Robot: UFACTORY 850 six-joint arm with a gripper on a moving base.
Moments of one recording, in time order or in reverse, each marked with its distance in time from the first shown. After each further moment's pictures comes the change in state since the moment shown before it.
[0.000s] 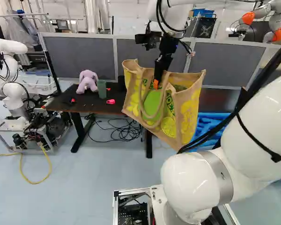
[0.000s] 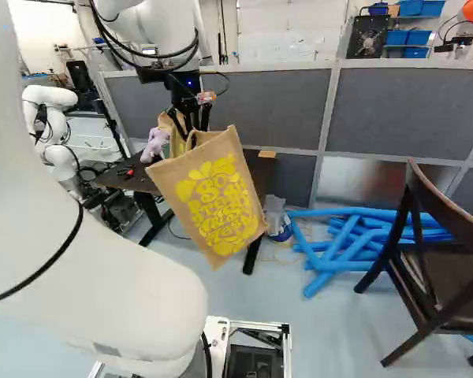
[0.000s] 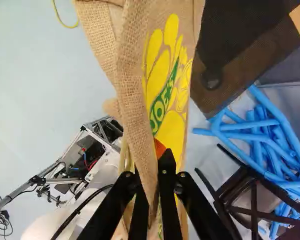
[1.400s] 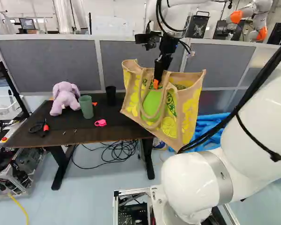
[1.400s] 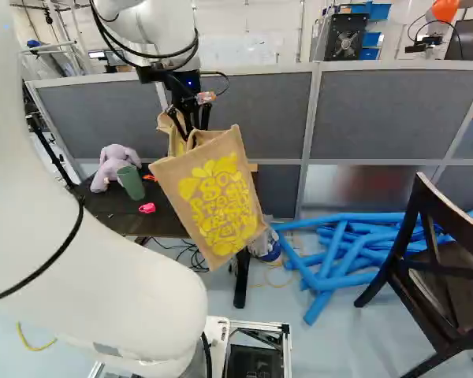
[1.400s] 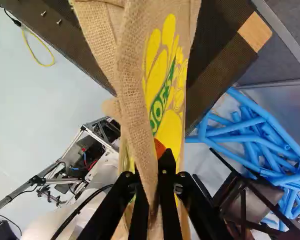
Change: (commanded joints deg) arm 0.0 -0.5 -0.4 0.0 0.0 0.0
